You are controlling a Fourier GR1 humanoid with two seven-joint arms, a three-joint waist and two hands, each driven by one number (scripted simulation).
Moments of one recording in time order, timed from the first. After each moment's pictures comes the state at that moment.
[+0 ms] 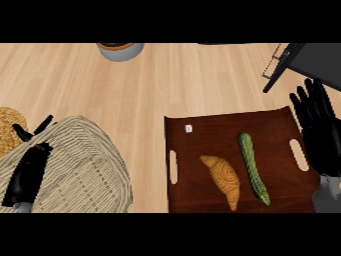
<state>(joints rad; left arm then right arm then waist) 0.04 0.52 -0.29 -1.61 0.04 0.34 0.16 -0.10 -0.26 0.01 -1.67 -0.39 -0.16 0.04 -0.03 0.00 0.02</state>
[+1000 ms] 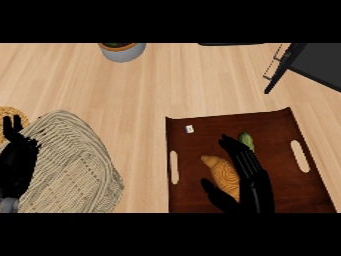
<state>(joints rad) 0.03 0.55 -0.21 -1.60 0.40 0.35 0.05 0.10 -0.15 0.52 -1.61 0.77 -0.71 0.00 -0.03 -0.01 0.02</state>
